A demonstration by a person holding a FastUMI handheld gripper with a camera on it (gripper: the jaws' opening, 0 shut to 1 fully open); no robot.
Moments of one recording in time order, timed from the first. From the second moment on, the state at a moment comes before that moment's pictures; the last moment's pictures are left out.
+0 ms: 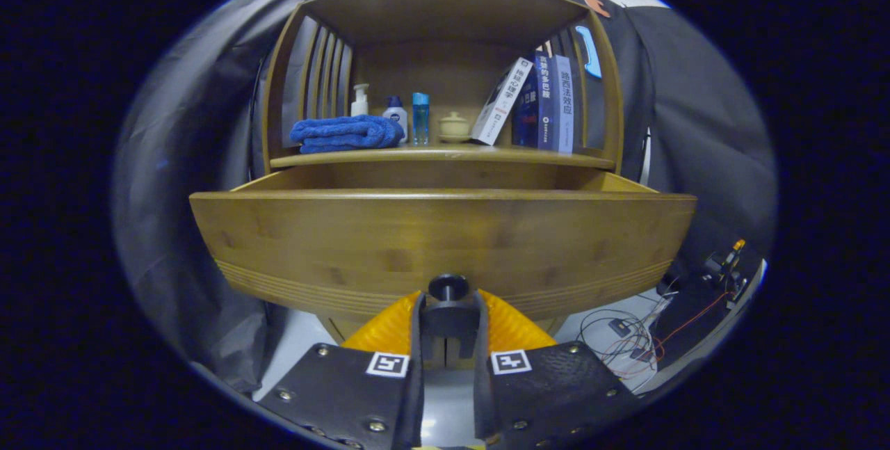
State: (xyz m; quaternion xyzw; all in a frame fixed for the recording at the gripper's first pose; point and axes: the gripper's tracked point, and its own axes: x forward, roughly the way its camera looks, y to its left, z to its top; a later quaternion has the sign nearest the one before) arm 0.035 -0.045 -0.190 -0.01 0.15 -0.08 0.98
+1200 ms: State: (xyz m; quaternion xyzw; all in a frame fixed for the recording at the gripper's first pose) arm -0.008 -0.028 -0.090 0.00 0.07 -0.07 0.99
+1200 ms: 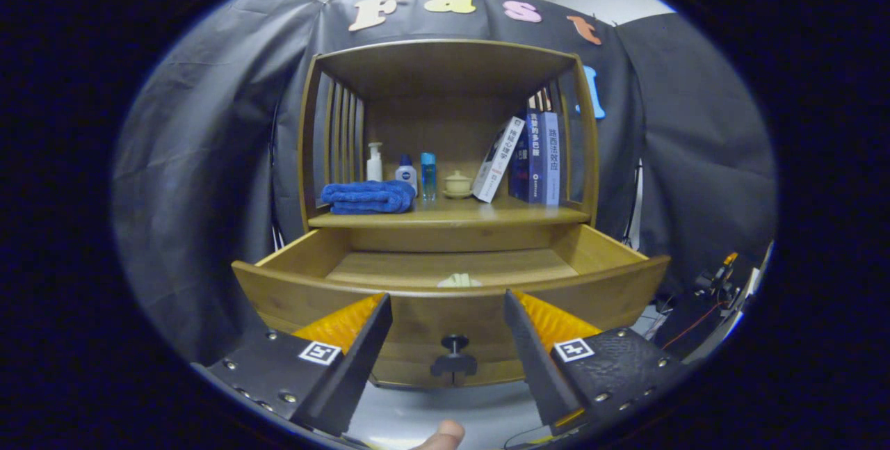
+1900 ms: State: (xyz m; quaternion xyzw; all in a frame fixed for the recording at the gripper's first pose) arm 0.084 -0.046 -0.098 -0.03 0.19 -0.09 0.98
